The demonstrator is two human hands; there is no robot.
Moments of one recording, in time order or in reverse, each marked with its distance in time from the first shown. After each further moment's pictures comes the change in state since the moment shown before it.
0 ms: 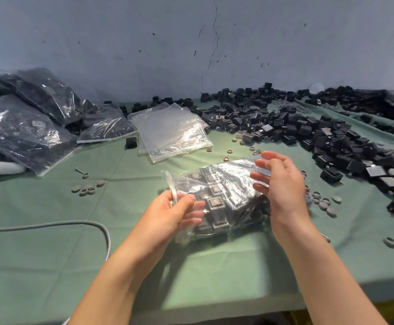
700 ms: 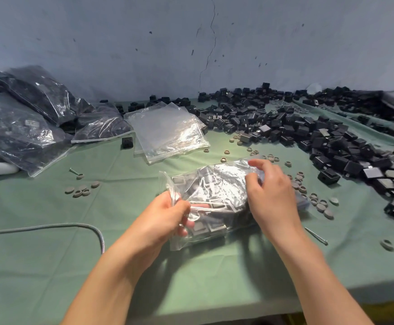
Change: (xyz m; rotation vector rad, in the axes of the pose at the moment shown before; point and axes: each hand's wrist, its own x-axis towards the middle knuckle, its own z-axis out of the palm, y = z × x) left_hand 0.007 0.004 -0.001 0.289 -0.030 -0.030; right_hand 0.002 0.019 -0.006 -0.857 -0.062 -0.356
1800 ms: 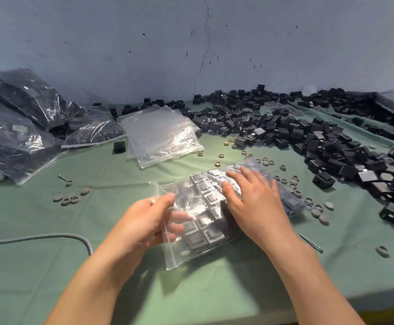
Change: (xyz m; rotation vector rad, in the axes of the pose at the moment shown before) left_hand 0.011 0.002 -0.009 -0.152 0.039 -0.096; right_hand 0.008 0.007 0.005 -0.338 -0.305 -0.123
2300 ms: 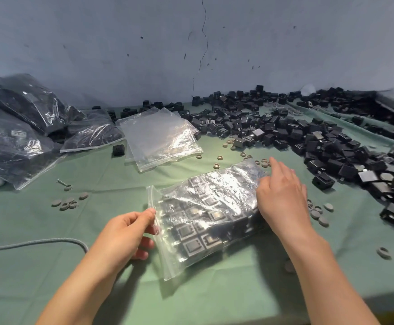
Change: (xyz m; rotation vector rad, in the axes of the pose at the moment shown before) left_hand 0.002 -0.019 -0.026 0.128 0.222 -0.003; right_hand 0.012 0.027 -0.017 0.117 0.176 0.283
